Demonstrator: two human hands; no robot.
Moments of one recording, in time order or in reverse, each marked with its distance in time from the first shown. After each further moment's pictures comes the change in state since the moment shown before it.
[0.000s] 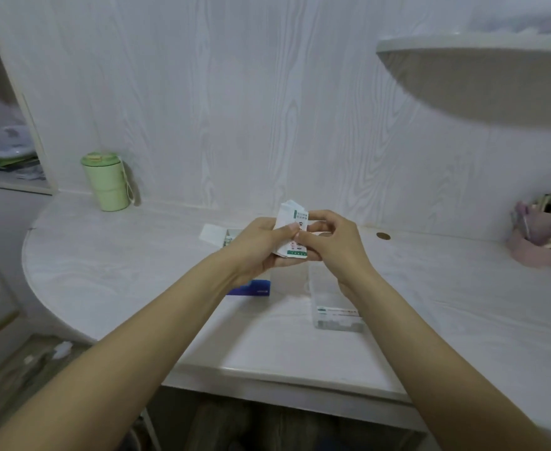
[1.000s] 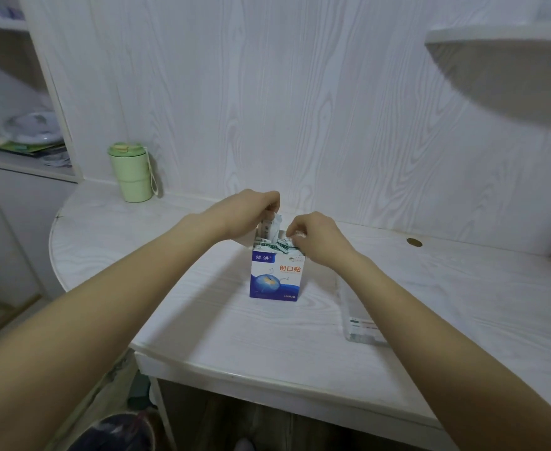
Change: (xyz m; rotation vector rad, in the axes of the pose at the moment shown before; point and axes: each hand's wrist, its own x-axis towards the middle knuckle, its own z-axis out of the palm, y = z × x) left_hand 0.053 0.021 -0.108 1.489 0.071 0.319; right_hand 0.063 0.012 0.059 -0.950 -0.268 -0.165
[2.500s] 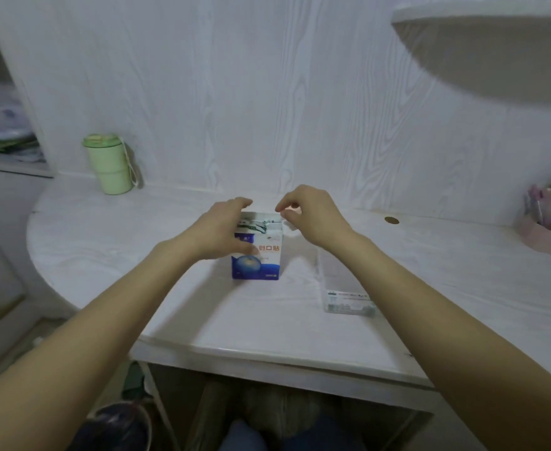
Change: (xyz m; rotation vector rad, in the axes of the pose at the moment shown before) left_hand -0.051 0.035 0.016 -0.208 -0.061 -0.228; right_hand -0.026 0.012 -0.020 -0.039 0.123 -0.127
